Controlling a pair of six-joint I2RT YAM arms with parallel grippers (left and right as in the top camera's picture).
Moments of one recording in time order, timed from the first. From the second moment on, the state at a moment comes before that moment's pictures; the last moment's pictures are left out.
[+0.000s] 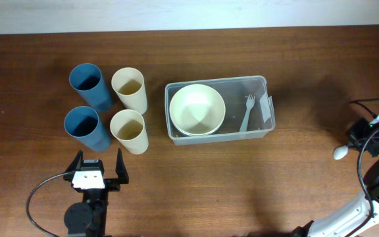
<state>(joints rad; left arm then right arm) 0.03 0.01 0.01 -0.08 0.01 0.01 -0.71 2.05 1.40 -0.91 -0.15 0.19</state>
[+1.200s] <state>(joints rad) 0.03 0.01 0.01 -0.08 0.01 0.01 -0.65 1.97 1.39 -0.97 -0.09 0.22</state>
